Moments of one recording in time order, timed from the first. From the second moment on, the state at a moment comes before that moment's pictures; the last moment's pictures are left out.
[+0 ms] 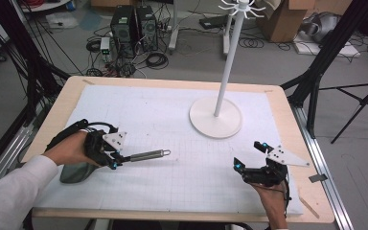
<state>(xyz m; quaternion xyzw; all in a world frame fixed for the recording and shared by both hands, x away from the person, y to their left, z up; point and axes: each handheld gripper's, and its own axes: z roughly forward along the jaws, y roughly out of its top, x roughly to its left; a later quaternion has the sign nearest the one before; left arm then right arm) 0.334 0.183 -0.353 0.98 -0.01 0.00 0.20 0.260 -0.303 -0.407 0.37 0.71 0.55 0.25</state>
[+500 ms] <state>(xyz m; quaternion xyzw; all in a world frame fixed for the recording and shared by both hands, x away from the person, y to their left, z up) 0.335 0.181 -0.334 0.97 0.01 0.01 0.25 0.259 -0.303 -0.407 0.37 0.71 0.55 0.25</state>
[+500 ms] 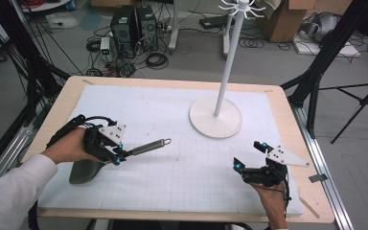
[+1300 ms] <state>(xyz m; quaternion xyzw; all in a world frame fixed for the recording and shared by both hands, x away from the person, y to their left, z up) 0.338 0.167 -0.298 0.96 0.02 0.03 0.29 0.259 -0.303 -0.407 0.37 0.71 0.55 0.25</state>
